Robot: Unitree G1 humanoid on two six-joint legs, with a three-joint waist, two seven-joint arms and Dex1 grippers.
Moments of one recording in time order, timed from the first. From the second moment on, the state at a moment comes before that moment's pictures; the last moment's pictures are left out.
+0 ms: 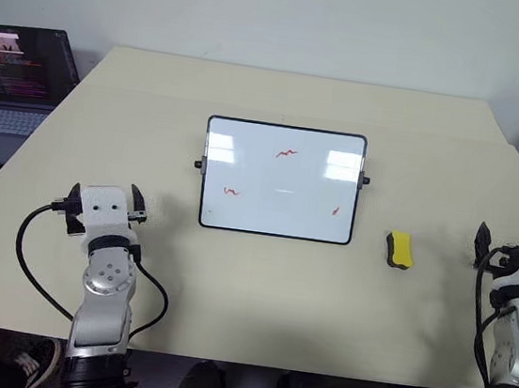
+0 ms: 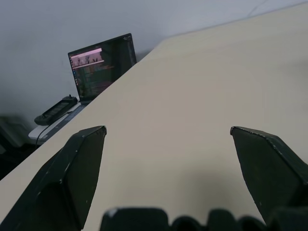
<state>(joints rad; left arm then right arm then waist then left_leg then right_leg) -0.09 0.21 0.26 -0.13 0.14 0.21 0.23 -0.12 -0.46 -0.45 0.19 0.28 -0.07 0.20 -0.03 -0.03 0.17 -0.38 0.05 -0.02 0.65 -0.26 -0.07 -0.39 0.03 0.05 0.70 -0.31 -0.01</state>
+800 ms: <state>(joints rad) -0.14 0.55 0.21 -0.36 -0.34 0.23 -0.46 -0.08 -0.41 -0.35 -0.29 0.47 0.45 0.20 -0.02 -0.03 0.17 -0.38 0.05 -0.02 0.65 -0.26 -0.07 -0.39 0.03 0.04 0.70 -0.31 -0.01</state>
